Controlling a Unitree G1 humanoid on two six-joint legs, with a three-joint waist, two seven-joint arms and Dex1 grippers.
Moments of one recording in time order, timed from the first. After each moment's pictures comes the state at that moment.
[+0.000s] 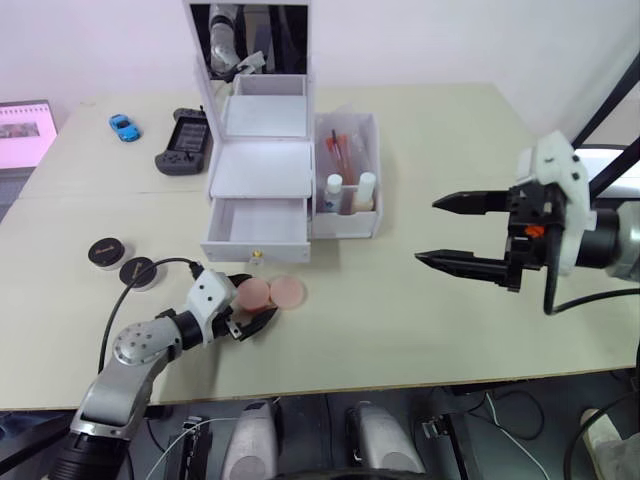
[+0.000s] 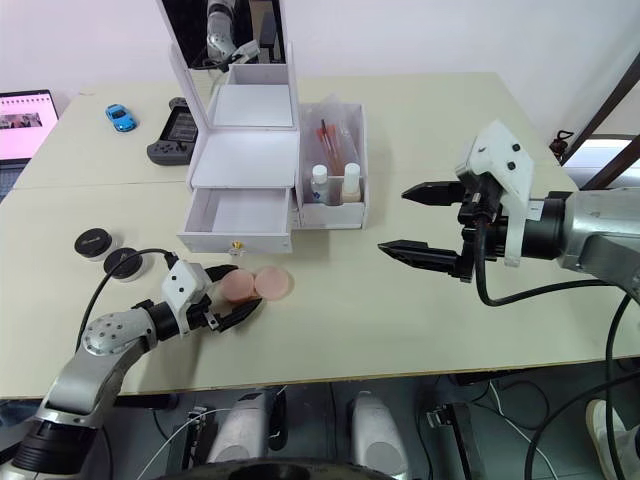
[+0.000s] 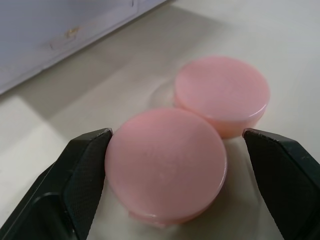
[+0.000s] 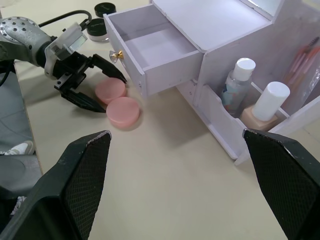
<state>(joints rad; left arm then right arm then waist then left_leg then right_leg) 0.04 0.56 -0.02 -0.22 -0.25 0.23 -0.74 -0.44 -1.14 -0.30 -0.57 1.03 1.02 0.78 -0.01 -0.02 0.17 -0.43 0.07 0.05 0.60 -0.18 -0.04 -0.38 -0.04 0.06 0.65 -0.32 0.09</state>
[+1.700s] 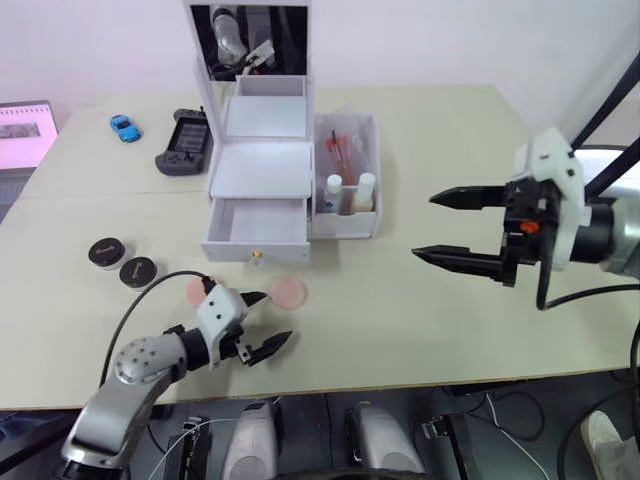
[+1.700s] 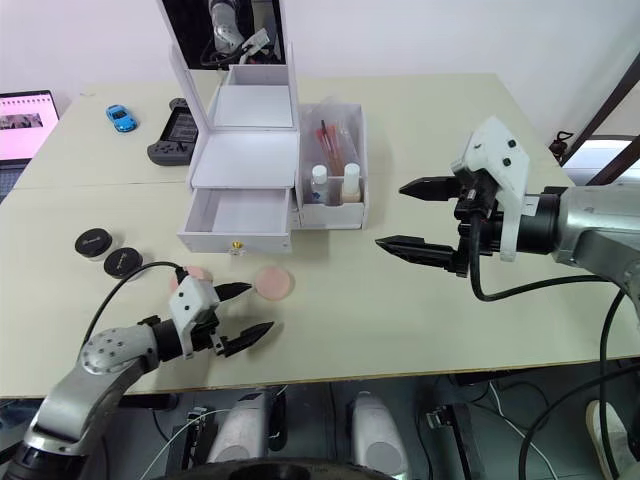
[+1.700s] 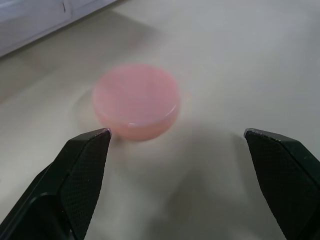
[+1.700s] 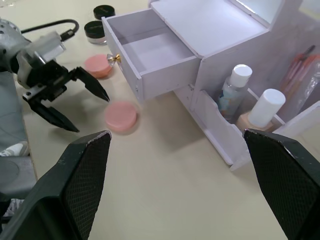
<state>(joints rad) 0.10 0.55 -0.09 -0.40 -0.28 0.35 -0.72 -0.46 -1.12 -0.29 -0.58 1.00 1.03 0.78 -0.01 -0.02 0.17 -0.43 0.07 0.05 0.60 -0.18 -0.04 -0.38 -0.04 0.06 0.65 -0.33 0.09</state>
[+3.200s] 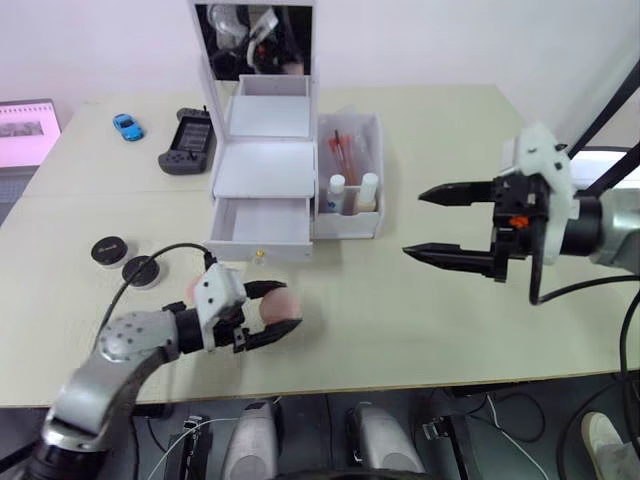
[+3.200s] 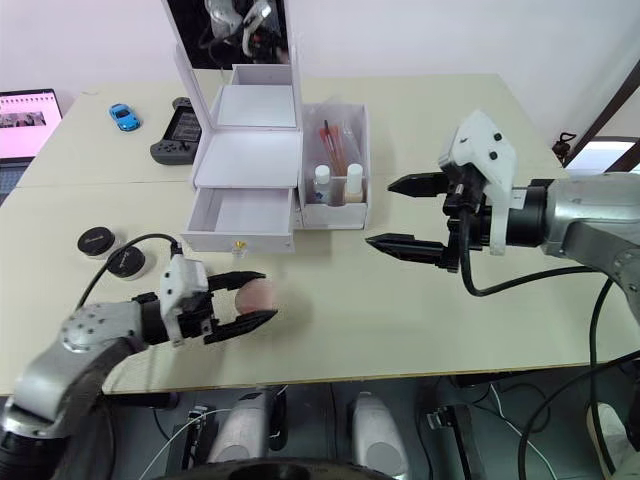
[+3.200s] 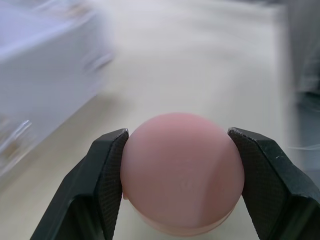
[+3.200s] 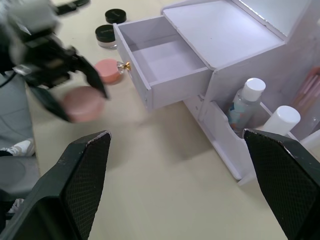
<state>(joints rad) 0.02 0.69 0.03 -0.61 -0.59 0.47 -0.93 -0.55 -1.12 -0.19 -0.53 1.00 0.99 0.80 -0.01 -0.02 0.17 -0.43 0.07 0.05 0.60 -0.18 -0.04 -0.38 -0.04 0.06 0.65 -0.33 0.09</state>
